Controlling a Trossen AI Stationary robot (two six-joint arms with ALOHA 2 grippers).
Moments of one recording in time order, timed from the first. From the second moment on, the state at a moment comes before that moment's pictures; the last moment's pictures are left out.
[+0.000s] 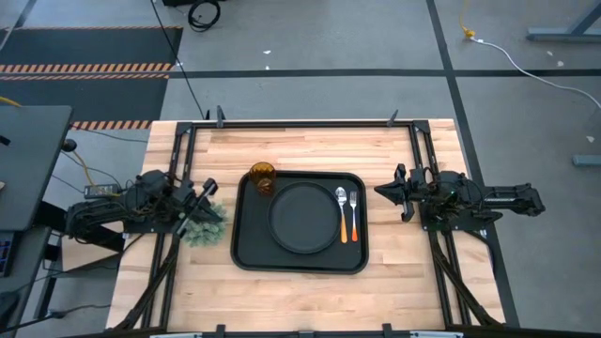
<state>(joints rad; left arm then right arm) 0.20 0.00 0.06 0.10 0.65 -0.17 -0.03 0.01 0.01 0.06 0.06 0.29</state>
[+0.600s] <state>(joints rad) 0.20 0.00 0.06 0.12 0.36 -0.17 -0.03 0.01 0.01 0.06 0.06 0.29</state>
